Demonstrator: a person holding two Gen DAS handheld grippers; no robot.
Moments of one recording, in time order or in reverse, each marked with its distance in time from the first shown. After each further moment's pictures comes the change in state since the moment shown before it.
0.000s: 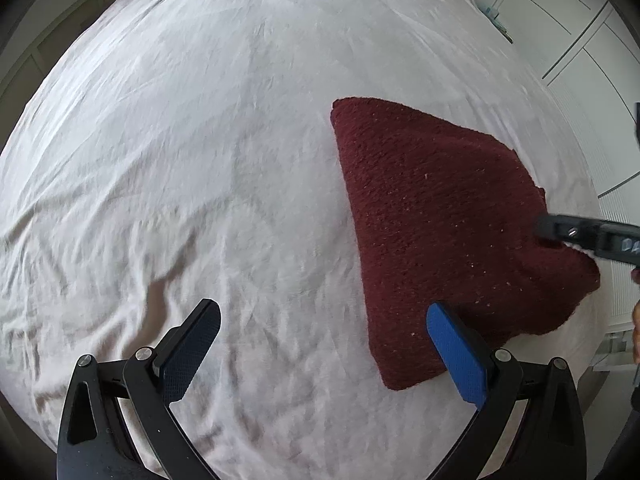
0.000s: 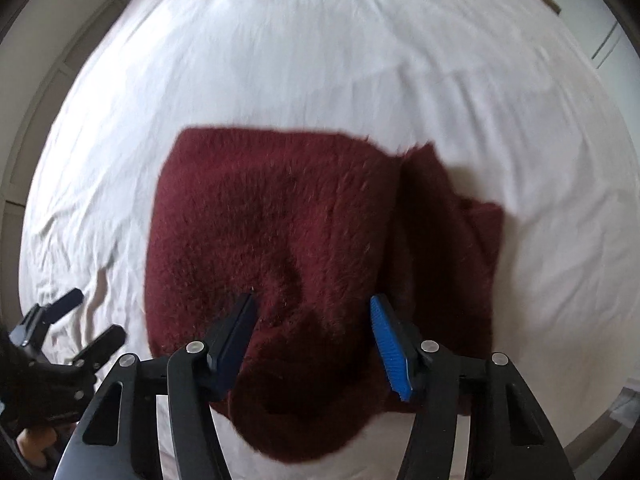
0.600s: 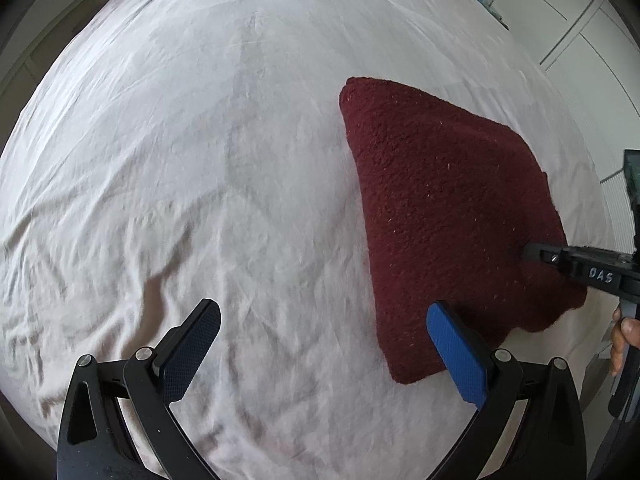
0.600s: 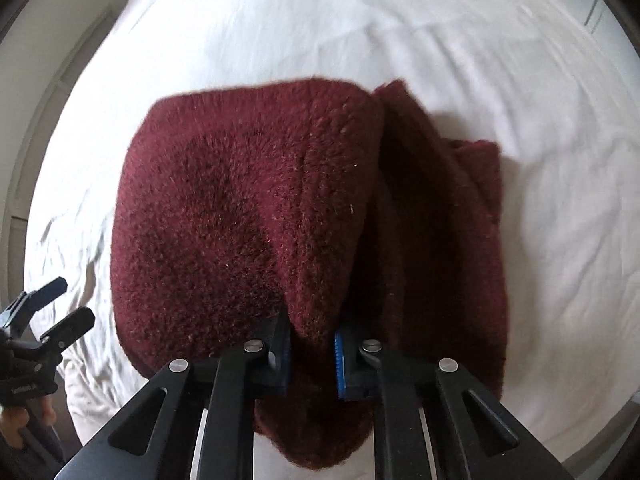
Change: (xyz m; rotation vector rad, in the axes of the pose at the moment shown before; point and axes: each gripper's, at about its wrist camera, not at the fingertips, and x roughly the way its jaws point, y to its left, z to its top) left arm 0.011 -0.003 -0.001 0.037 0.027 0.011; right arm 0.021 -0.044 -0.041 0.069 -0.052 0.063
